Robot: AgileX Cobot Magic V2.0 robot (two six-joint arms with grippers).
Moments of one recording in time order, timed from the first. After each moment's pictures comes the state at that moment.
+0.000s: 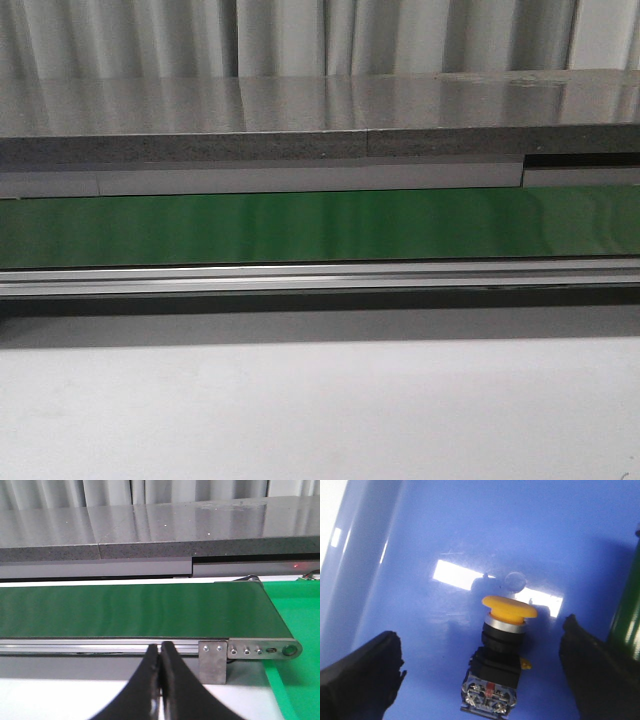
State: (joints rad) left arm 0.29 1.89 -1.33 0.14 0.73 -0.11; right arm 0.07 -0.01 0.03 0.00 0.12 0.07
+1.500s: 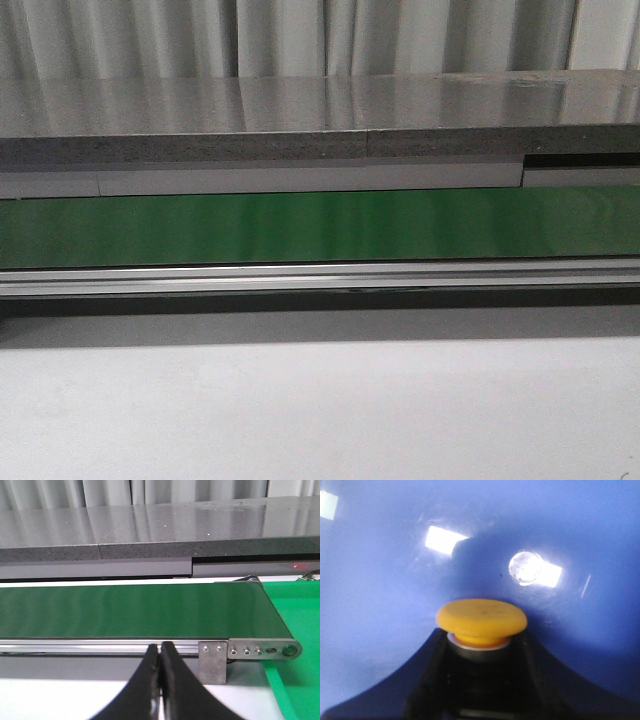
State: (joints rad) left arm 0.30 2.04 -1.34 0.13 0.71 -0.10; right arm 0.07 -0.01 0.03 0.00 0.12 0.07
